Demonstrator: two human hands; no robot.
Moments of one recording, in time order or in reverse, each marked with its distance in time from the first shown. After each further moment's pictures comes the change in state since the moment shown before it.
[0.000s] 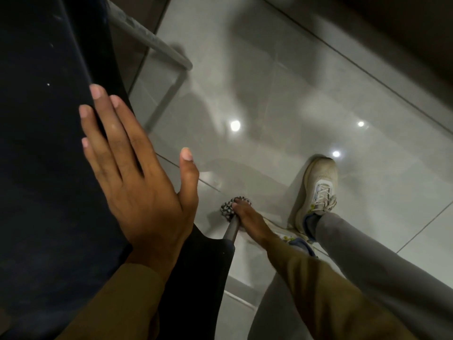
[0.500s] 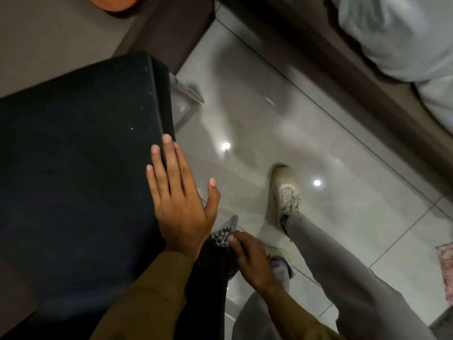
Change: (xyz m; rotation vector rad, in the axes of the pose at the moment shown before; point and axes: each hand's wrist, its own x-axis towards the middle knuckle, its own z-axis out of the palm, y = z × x) left_hand 0.001 -0.003 0.004 -0.065 -0.050 -0.047; right_hand -0.121 -0.063 0.020 -0.341 0.189 -0.248
